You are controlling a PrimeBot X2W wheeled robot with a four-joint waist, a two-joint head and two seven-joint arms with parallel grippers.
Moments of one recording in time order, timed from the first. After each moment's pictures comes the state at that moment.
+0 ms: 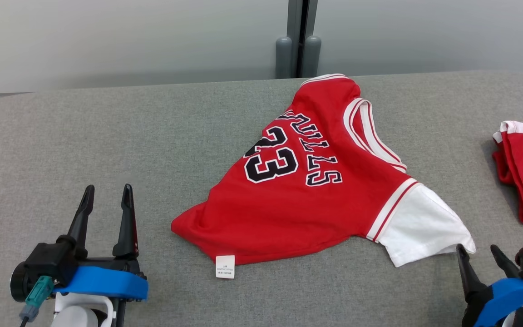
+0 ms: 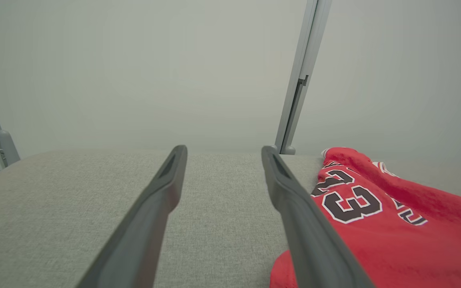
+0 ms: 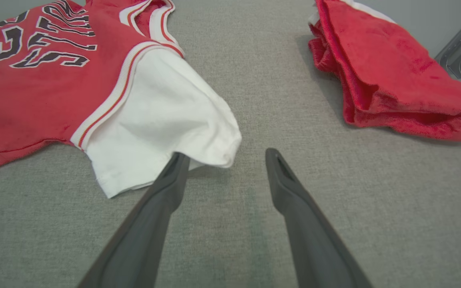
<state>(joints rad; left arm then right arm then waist) -0.12 0.19 -0.12 0.20 -0.32 -0.06 -0.26 0.03 -0.07 -0.21 0.07 0.08 0.13 0.25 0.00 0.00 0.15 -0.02</state>
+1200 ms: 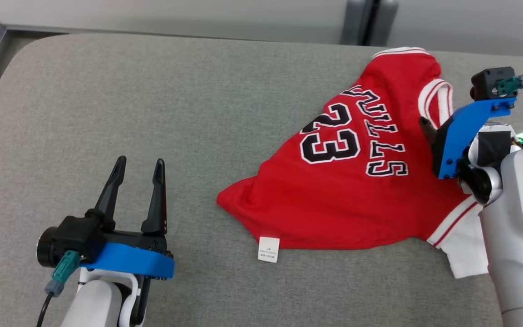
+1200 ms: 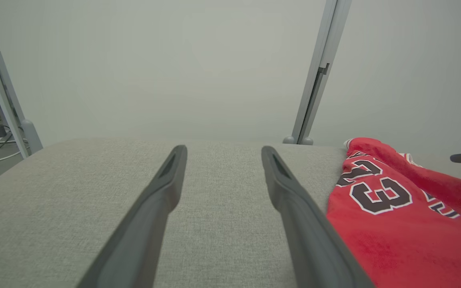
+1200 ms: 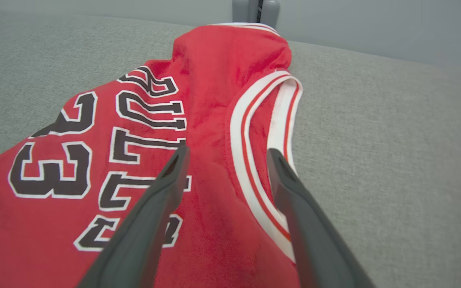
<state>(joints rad) -0.20 0.18 -0.21 0.18 -0.32 -0.07 -0.25 -0.73 -0.13 -0.09 0.59 0.07 0.13 0.55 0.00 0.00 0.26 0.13</state>
